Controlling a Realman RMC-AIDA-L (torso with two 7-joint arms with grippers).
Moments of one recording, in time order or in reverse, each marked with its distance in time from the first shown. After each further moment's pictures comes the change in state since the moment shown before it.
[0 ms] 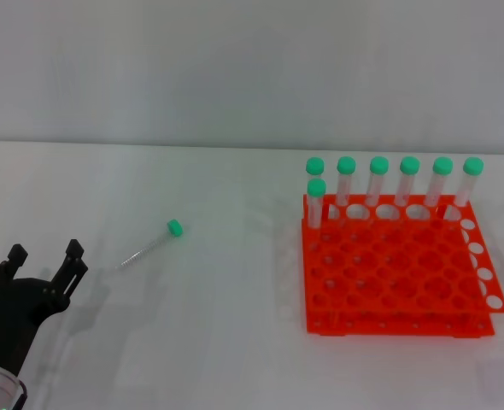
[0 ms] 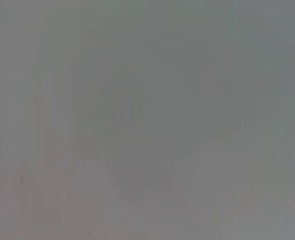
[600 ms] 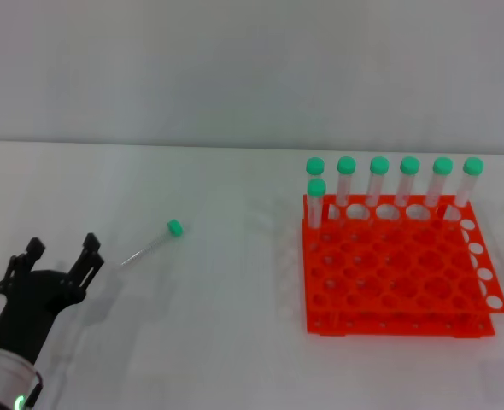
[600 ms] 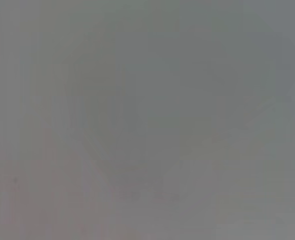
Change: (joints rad) left arm -0.032 -0.003 0.001 0.012 0.000 -0.042 -0.003; right arm -0.002 0.000 0.000 0.001 0.011 0.008 0.000
